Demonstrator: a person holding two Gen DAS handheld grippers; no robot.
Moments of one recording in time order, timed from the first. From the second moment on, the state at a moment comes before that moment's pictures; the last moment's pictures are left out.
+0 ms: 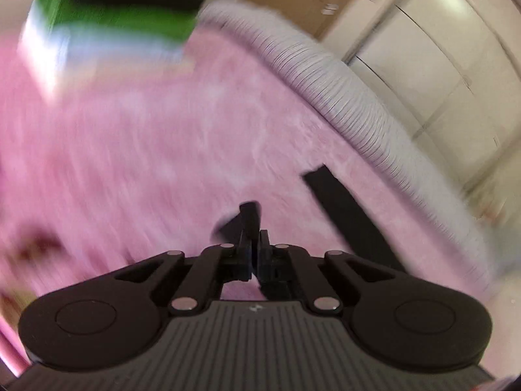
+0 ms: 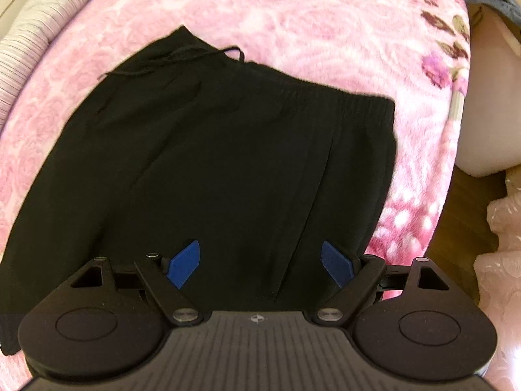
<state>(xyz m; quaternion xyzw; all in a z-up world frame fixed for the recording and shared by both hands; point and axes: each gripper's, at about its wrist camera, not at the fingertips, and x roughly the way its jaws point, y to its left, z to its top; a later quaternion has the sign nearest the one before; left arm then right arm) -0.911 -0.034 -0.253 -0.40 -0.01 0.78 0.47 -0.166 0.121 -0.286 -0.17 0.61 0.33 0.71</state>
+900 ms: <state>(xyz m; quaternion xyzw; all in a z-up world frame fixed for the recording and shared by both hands) -0.858 -0.052 -0.332 -0.54 -0.08 0.76 0.35 -0.046 0.042 -0.346 0.03 0.61 0.36 0.70</state>
